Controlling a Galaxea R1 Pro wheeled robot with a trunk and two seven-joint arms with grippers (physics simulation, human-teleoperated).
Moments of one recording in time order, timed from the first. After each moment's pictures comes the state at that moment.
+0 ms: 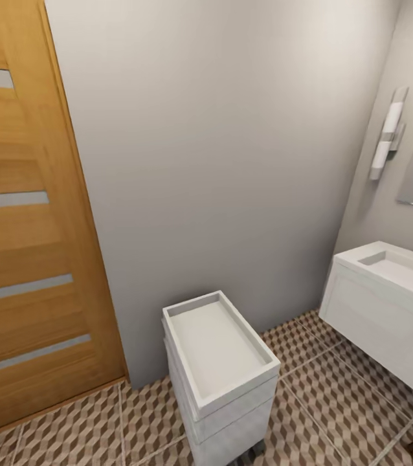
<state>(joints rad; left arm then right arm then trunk) -0.19 -0.01 -0.06 -0.02 0.25 -0.02 0.17 -0.14 -0.03 0.18 0.03 -0.18 -0.08 -0.21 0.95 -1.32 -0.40</state>
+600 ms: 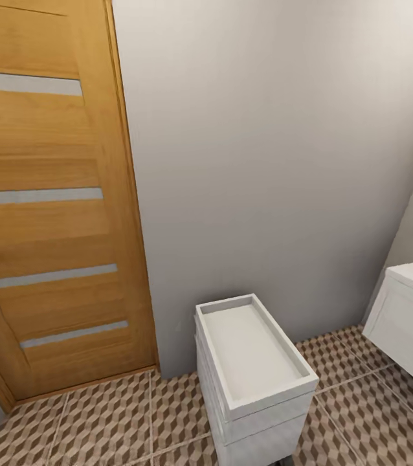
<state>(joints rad) -0.19 -0.01 -0.06 -0.02 0.25 -0.02 0.17 -0.14 -0.03 0.18 0.03 -0.18 -0.08 -0.21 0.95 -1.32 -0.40</state>
